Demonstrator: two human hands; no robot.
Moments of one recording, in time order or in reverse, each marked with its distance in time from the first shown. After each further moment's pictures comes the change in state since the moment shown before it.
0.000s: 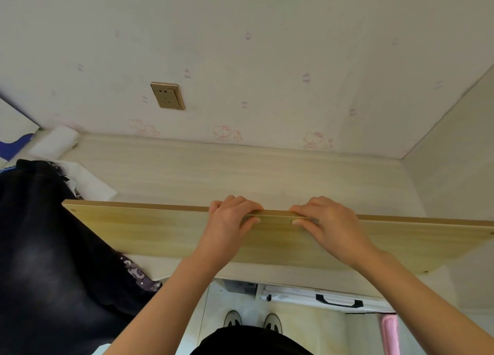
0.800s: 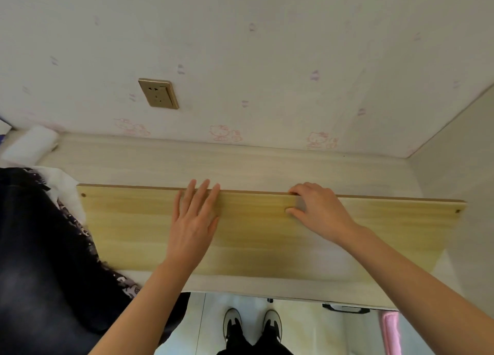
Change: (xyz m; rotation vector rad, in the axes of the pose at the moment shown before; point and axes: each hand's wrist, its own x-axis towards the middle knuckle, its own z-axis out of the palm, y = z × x) left_hand 0.015 -0.112 0.000 0.430 0.048 -0.033; right_hand 0.086 0.012 0.030 -0.076 -0.166 0.197
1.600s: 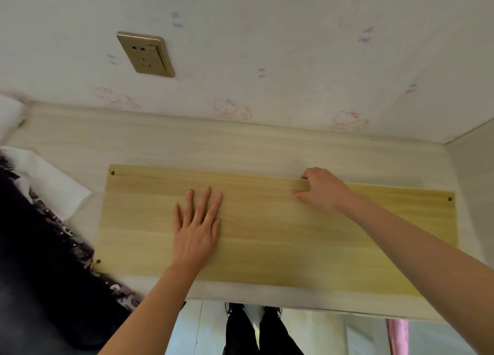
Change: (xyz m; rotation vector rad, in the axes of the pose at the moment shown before) left_hand -0.012 -0.057 0.113 0.055 -0.300 -0.180; right_hand 0.109 0.037 0.068 -0.018 -0.368 0.266
